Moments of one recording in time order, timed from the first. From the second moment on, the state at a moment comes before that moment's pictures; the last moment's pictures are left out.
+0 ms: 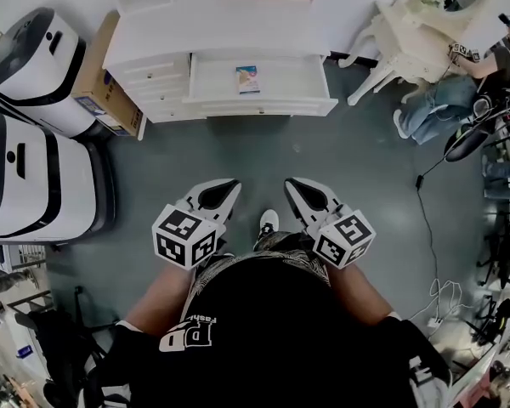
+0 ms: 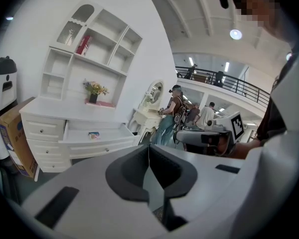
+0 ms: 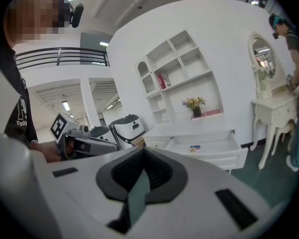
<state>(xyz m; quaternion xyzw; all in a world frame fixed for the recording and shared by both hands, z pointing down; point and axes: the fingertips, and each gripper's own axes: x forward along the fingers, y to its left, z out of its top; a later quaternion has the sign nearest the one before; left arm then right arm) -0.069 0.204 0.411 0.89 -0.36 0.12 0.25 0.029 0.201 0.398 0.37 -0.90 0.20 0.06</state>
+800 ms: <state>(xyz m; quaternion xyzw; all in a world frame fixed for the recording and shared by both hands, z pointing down) -0.021 0.105 0.413 0.86 -0.42 0.13 0.26 0.081 0.090 0.397 0.32 -0.92 0.23 0.04</state>
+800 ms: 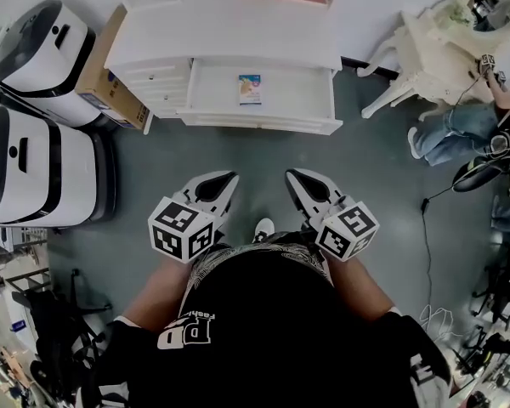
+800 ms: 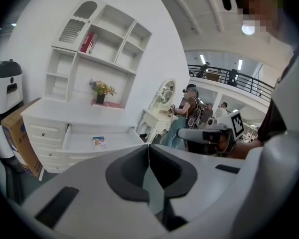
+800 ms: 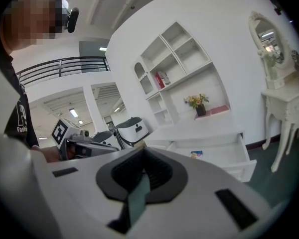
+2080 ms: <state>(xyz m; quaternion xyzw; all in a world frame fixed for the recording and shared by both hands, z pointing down) -0.052 -0.025 0.437 0.85 -0.42 0.14 0.27 0.066 -0.030 0.427 0.34 -0.90 0.25 0.07</state>
